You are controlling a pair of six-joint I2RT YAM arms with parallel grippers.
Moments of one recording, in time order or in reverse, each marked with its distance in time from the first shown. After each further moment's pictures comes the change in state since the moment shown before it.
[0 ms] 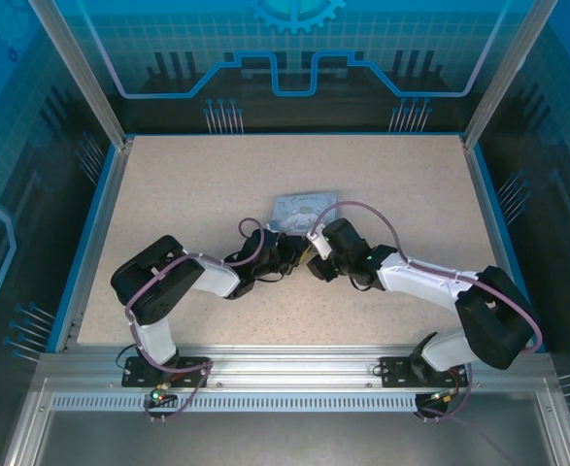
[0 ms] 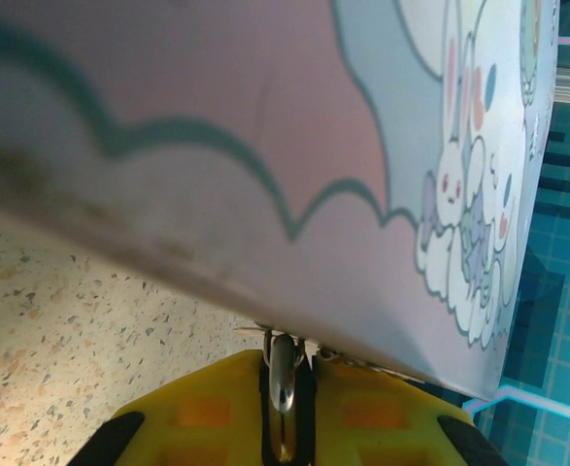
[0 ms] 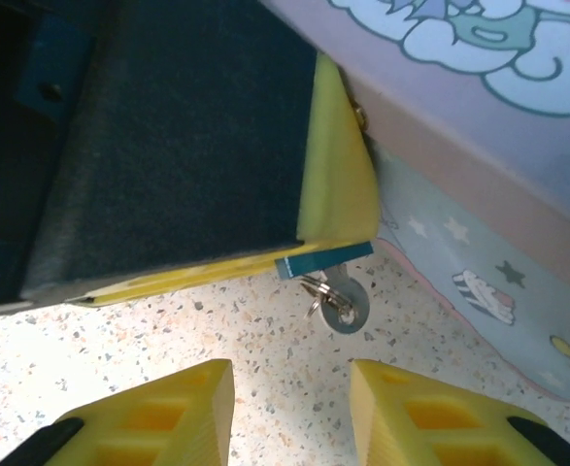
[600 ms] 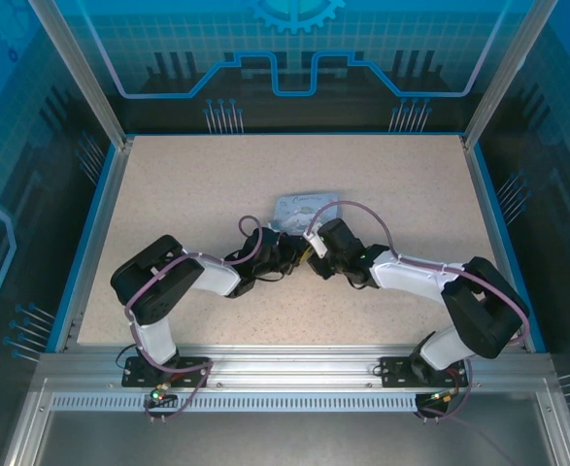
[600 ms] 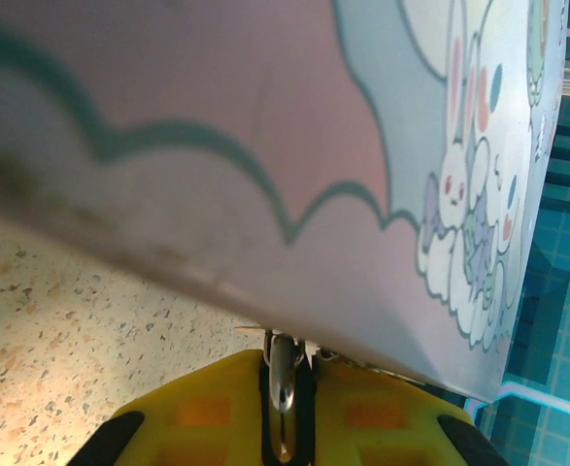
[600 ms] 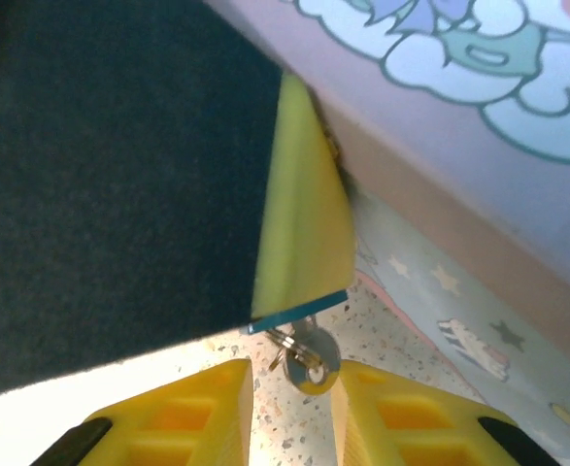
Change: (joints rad) left arm 0.002 -0.002 0.011 -0.024 0.014 0.003; right arm 0.004 0.065 0.014 0.056 0.059 -0.014
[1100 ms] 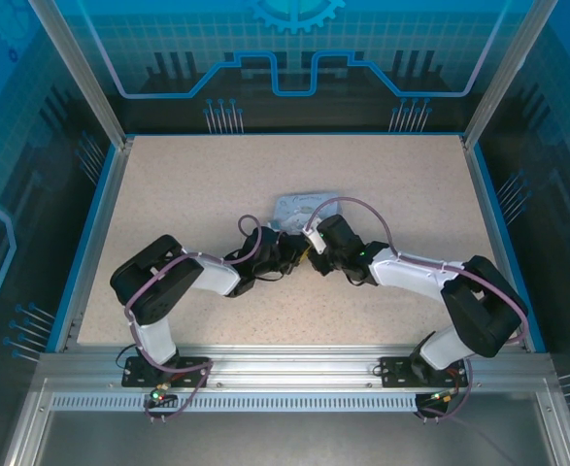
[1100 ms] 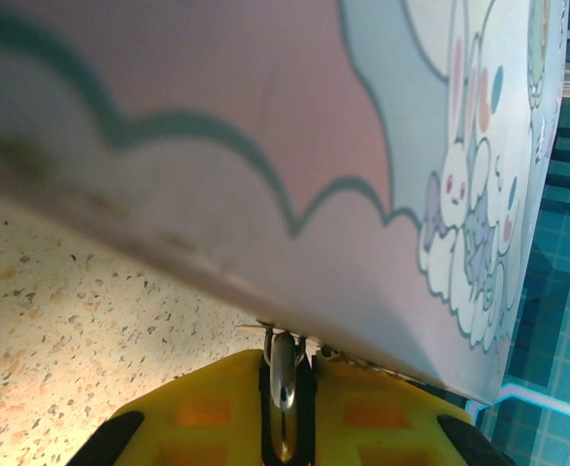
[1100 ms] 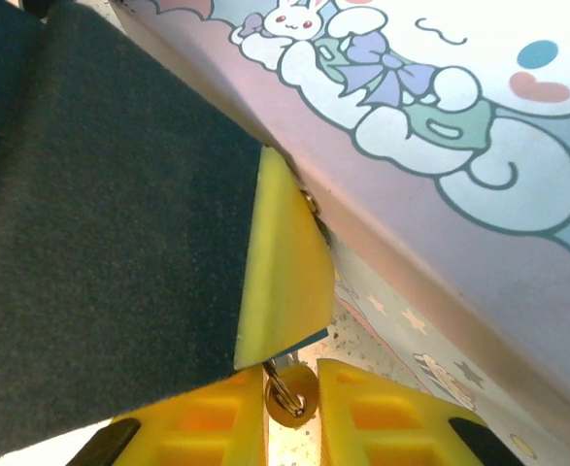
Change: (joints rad) left arm 0.005 0.000 0.003 -0.008 0.004 0.000; right arm -0.007 0.008 0.025 0.004 -0.003 0.000
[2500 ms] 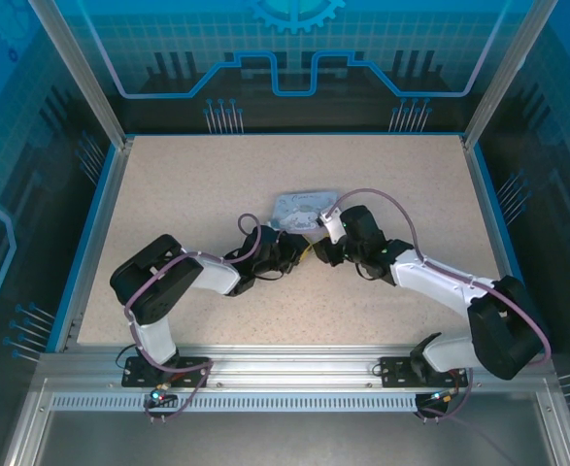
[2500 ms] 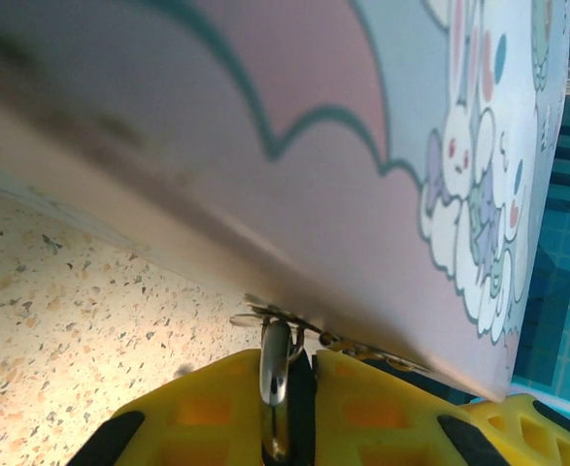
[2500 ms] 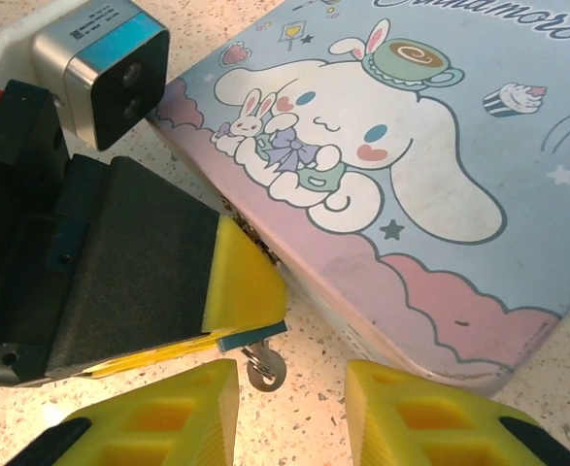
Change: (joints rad) left arm 0.005 0.000 0.008 -0.010 0.004 0.016; right arm -0.114 -0.155 -0.041 0.011 -0.172 0.050
